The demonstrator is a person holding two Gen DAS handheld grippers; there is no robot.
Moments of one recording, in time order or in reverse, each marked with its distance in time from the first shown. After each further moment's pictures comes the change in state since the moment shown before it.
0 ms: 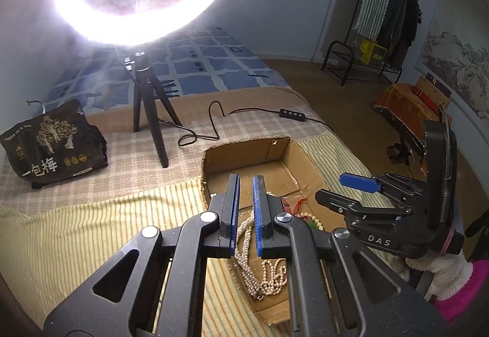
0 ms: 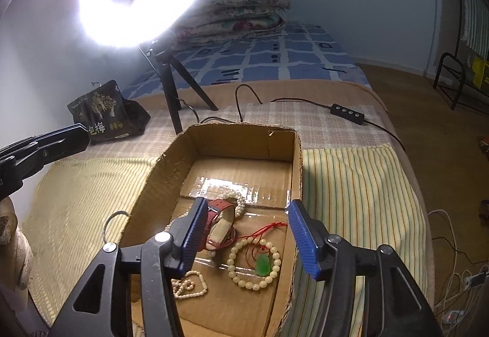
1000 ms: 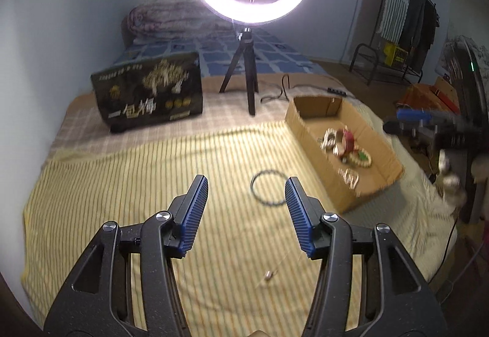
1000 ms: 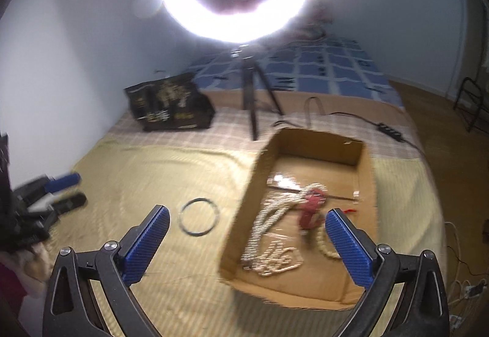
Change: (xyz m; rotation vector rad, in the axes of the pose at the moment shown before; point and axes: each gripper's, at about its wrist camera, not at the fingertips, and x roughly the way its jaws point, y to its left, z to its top) left arm -0.128 0.115 -0.122 -0.025 -0.010 0.115; right arm -0.054 0.117 -0.013 -0.114 0.005 0.094
